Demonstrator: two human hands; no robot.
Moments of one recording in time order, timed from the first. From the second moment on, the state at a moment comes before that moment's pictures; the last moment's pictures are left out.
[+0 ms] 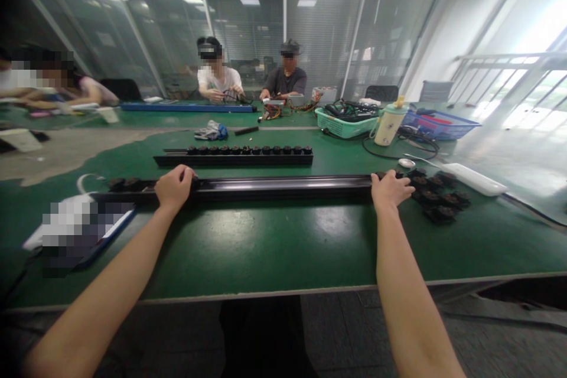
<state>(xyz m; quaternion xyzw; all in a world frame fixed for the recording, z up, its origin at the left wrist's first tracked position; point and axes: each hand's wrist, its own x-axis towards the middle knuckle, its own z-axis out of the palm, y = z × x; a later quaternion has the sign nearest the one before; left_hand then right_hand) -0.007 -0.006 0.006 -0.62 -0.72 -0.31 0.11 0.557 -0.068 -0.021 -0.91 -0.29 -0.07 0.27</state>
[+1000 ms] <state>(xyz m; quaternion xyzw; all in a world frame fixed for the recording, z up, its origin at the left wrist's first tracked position) -0.006 -0.006 0.007 -0.61 -0.72 -0.30 0.11 0.587 -0.071 -0.027 -0.91 -0.29 -0.05 0.30</state>
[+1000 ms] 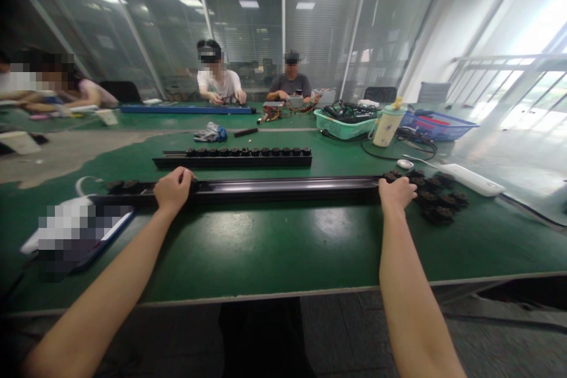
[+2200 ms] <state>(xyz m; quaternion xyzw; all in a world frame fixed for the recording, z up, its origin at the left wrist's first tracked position) -0.010 -0.002 0.003 -0.61 -0.72 -0.30 0.12 0.574 -0.065 -0.027 -0.83 -0.29 -0.26 0.41</state>
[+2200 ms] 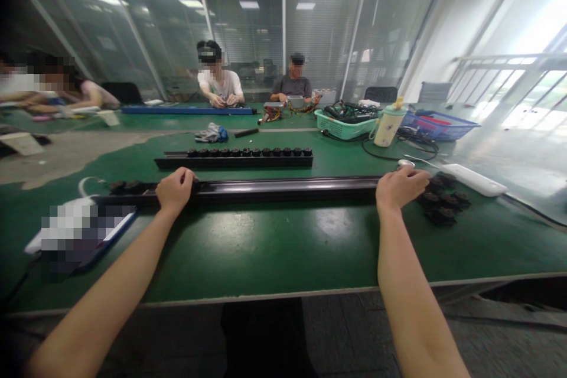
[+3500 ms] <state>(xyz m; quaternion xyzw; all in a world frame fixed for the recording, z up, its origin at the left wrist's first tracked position) -0.023 -0.007 -0.007 -0.60 -0.72 -0.32 0.11 0.094 -0.042 -0.003 -0.57 -0.77 0.00 0.28</state>
